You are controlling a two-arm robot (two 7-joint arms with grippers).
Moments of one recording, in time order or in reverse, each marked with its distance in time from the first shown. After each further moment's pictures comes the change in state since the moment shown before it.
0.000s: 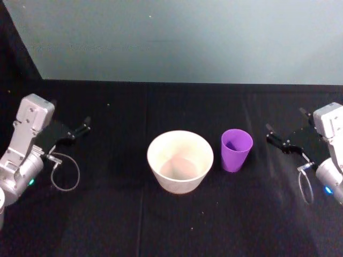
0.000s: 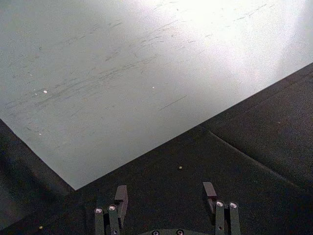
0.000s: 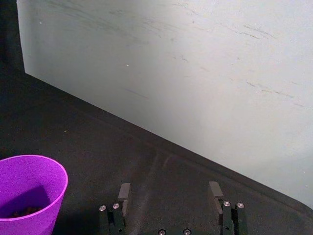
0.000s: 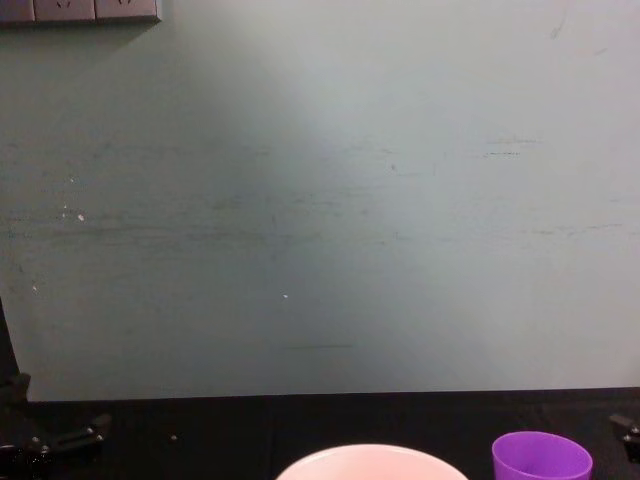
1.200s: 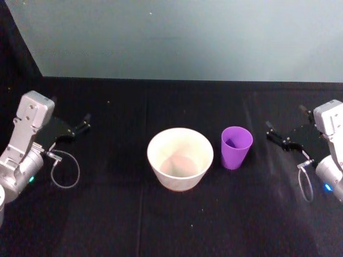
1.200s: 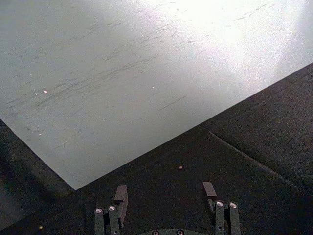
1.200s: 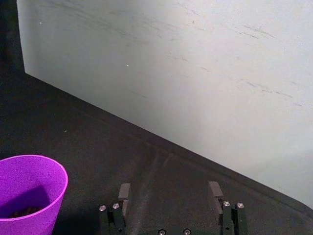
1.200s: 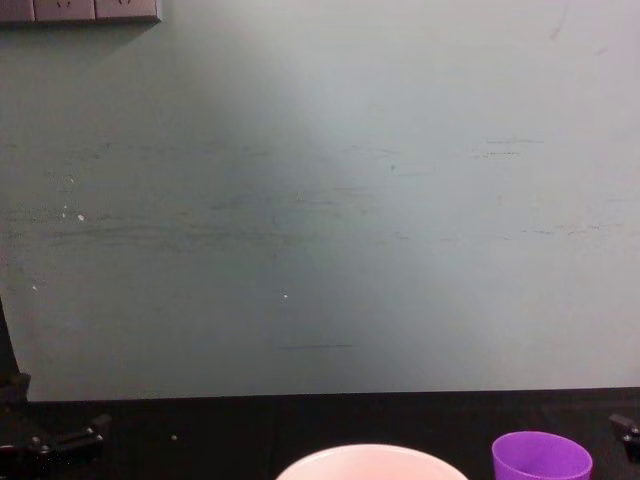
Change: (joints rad) left arm 0.000 0.000 0.000 0.000 0.000 0.000 0.000; right arm 0.000 0.000 0.000 0.000 0.000 0.000 0.000
